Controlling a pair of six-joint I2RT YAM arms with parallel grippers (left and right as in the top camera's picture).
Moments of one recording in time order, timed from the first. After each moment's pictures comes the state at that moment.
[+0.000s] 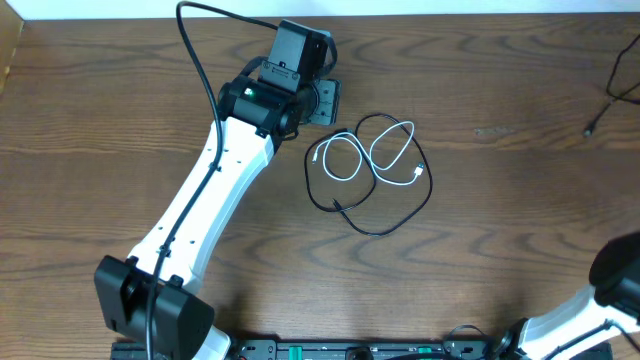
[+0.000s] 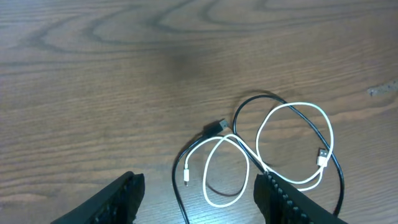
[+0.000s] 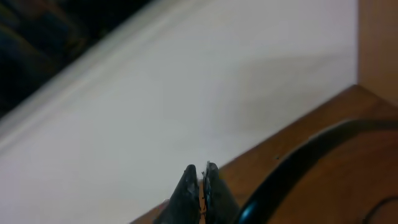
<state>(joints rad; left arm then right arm) -0.43 1.71 1.64 -0.85 -0.04 -0.20 -0.50 1.90 1.96 -0.36 -0.32 0.43</state>
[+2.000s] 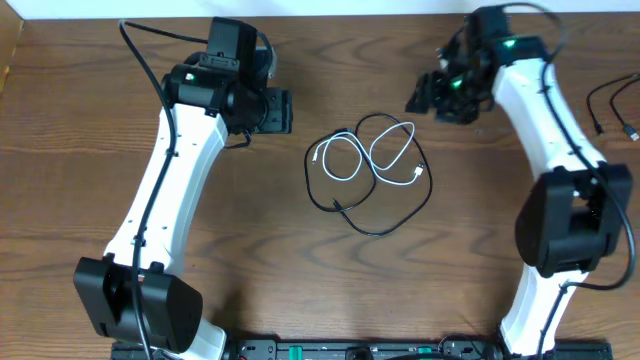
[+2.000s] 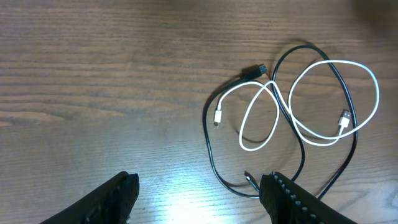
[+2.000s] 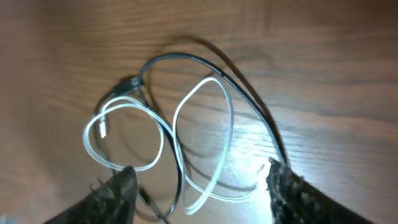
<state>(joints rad) -0.21 1.71 1.64 -1.08 0.16 -0.18 0.15 2.07 1.77 -1.01 -0.40 0.33</state>
